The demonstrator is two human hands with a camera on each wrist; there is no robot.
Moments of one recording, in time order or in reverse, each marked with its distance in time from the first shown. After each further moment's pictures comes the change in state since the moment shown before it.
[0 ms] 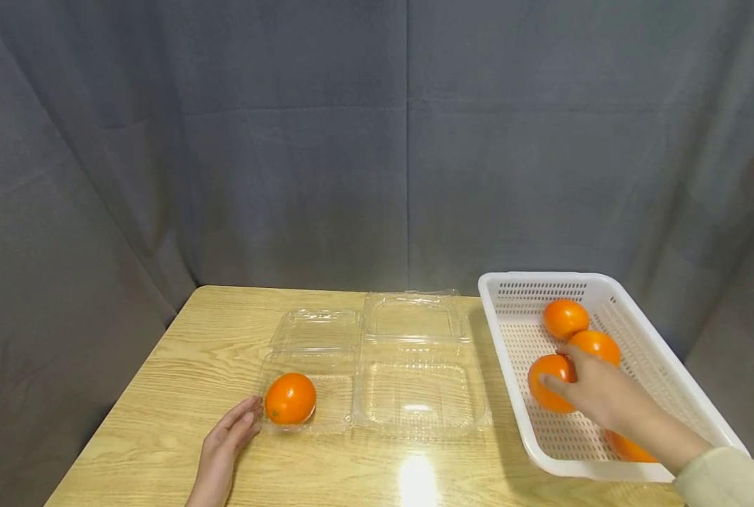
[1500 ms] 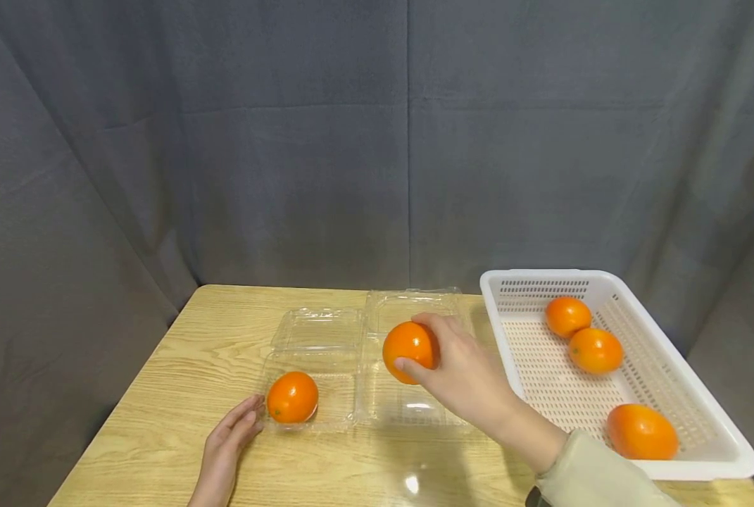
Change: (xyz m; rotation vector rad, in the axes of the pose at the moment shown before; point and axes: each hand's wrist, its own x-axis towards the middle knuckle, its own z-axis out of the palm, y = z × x) left_hand -0.001 0.002 0.000 -0.028 0.015 -0.005; right_hand 0.011 -0.182 0.020 0.242 0.192 -0.191
